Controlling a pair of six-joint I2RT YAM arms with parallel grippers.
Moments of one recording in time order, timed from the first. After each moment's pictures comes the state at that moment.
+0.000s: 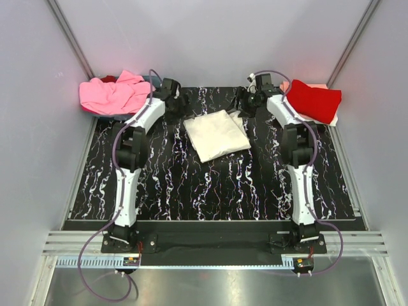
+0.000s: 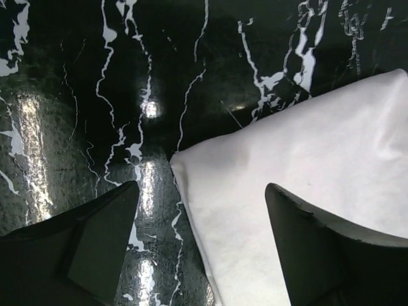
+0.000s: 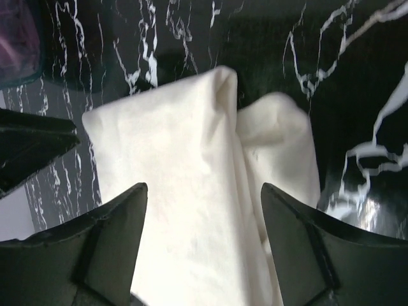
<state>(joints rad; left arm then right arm) -0.25 2.36 2.05 -0.67 0.15 -0.53 0.19 2.50 2.23 -0.58 -0.52 0.44</state>
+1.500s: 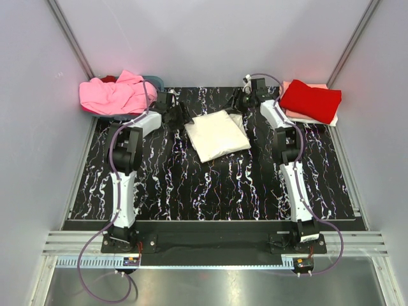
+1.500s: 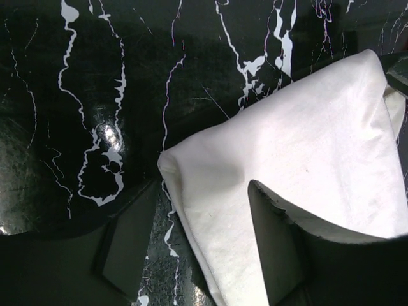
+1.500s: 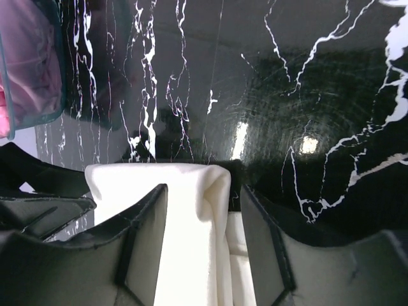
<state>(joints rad) -0.23 2.24 1.66 -0.23 0.28 -0.57 0.19 2.77 2.49 -0.44 -0.61 0.53</state>
